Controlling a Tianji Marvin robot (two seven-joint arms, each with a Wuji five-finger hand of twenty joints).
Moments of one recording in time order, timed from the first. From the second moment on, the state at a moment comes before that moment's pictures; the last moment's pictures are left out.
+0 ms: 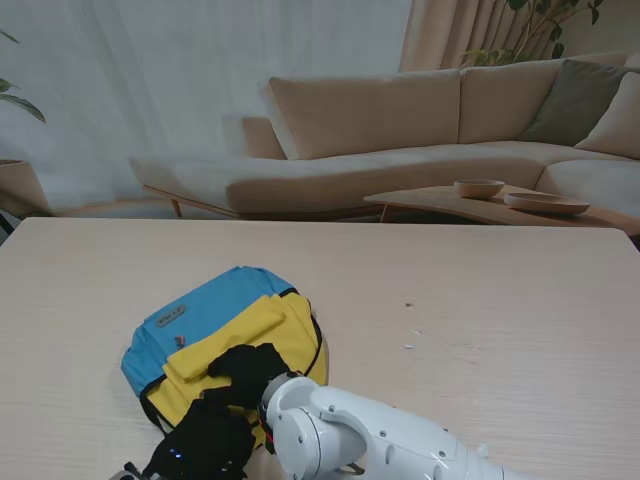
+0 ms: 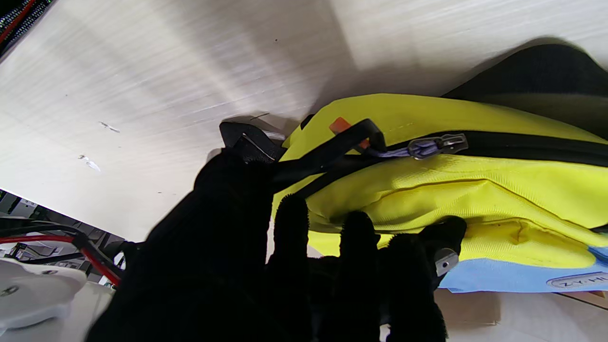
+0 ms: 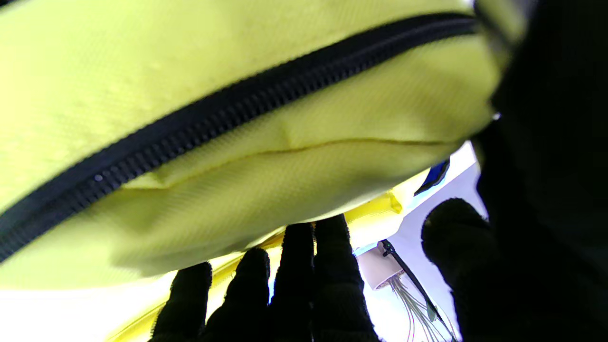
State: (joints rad) left arm 2.38 -1.04 -1.44 -2.34 1.16 -0.08 -0.31; right arm -1.17 -1.25 0.35 -1.62 -0.46 0.57 0.05; left_hand 1.06 -0.33 0.30 -0.07 0.63 0.18 0.94 0.80 0.45 0.13 0.55 0.76 0.23 0.30 0.59 0.76 -0.07 0.30 0.88 0.75; right_hand 0.22 -0.23 0.77 -0.03 0.40 -0.03 0.42 0.27 0.30 -0.13 0.52 0.28 0.18 -0.17 0.20 0.18 -0.11 -0.09 0.72 0.08
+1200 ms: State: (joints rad) left arm 2.45 -1.07 -1.63 -2.32 1.10 -0.10 -0.19; right arm -1.65 -1.08 0.85 -1.97 -0.56 0.10 0.13; left_hand 1.06 -0.33 0.28 -0.07 0.63 0.10 0.93 0.80 0.45 0.12 0.55 0.79 0.23 0.25 0.62 0.76 -0.06 0.30 0.89 0.75; right_hand 0.39 -0.48 1.08 -0.03 0.46 -0.04 0.50 0.30 0.42 -0.01 0.62 0.33 0.33 0.01 0.48 0.32 0.16 0.17 1.18 0.38
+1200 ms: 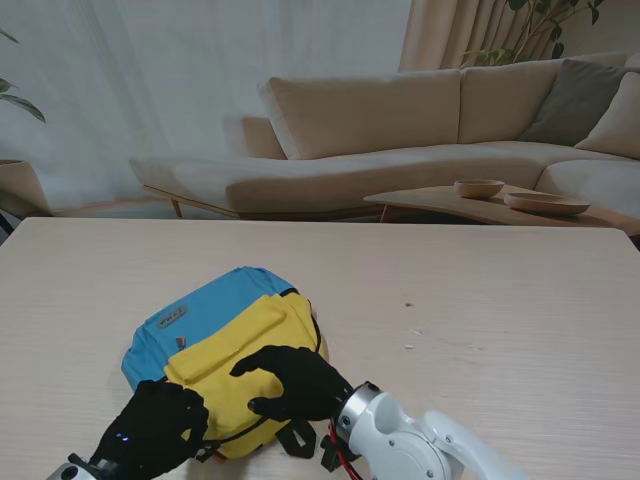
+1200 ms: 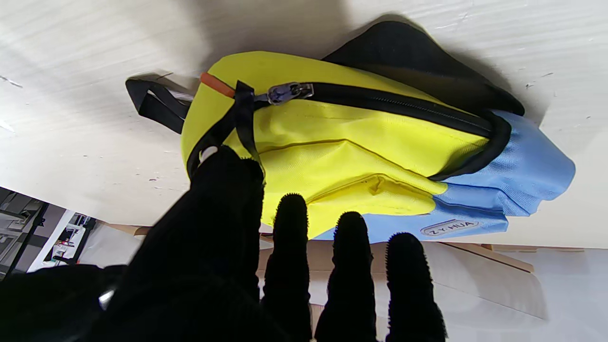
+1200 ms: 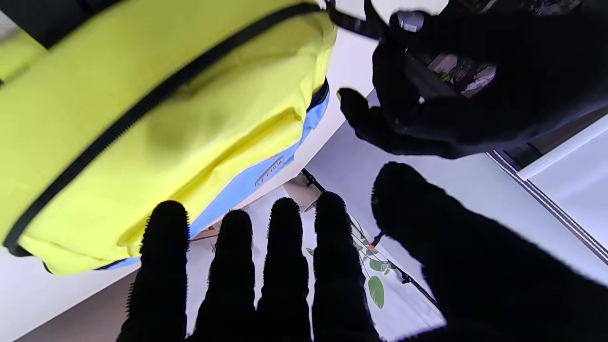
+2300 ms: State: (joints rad) left arm 2.50 -1.07 -1.65 -2.34 1.12 -0.14 -0.13; right arm -1.58 -1.07 0.63 -1.89 -0.41 0.17 0.13; left_hand 1.05 -0.33 0.28 -0.07 0.63 0.09 0.93 0.80 0.46 0.12 0.56 0.79 0.23 0.25 0.62 0.76 -0.06 0.31 0.90 0.75; right_hand 0.43 -0.58 1.15 -0.02 0.59 -0.17 0.62 0.40 0.55 0.04 1.09 0.67 0.50 0.11 1.12 0.63 0.42 0.17 1.52 0.59
